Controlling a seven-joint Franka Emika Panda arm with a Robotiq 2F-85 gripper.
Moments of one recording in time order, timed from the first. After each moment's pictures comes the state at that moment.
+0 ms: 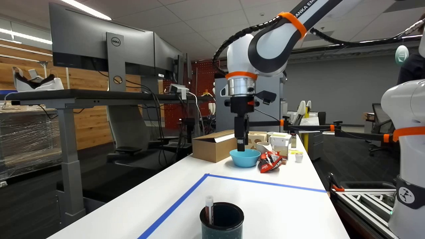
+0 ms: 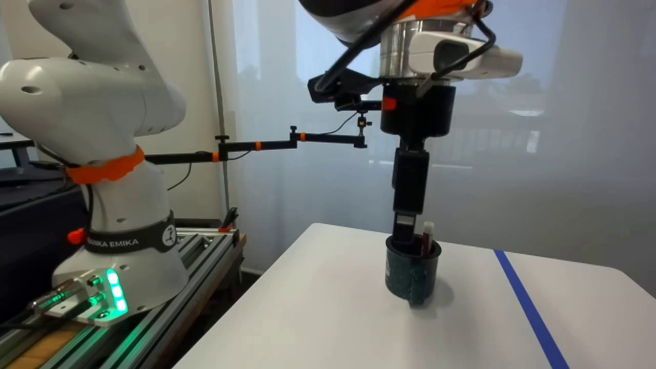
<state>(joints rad) -0.13 -0.20 -0.15 -2.48 -0.02 2.28 -0.05</state>
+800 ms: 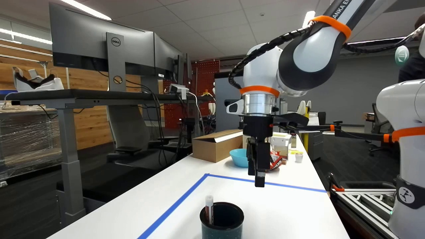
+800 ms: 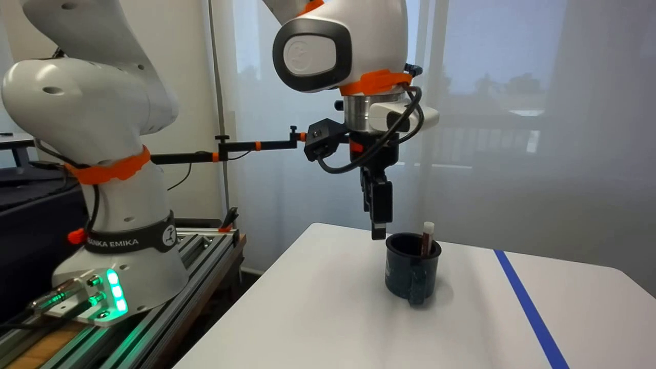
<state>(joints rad) 0.04 -0.23 -0.09 -2.71 0.17 2.56 -0.26</state>
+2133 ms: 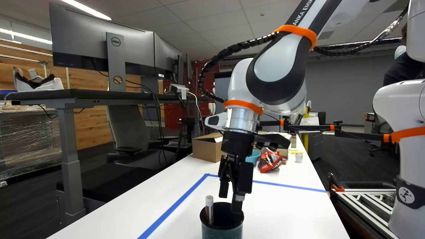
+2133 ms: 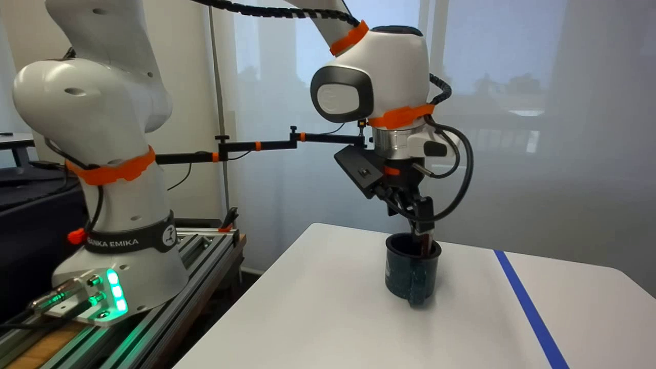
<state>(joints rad) 0.19 0.01 -0.11 -2.57 0.60 2.73 -0.78</state>
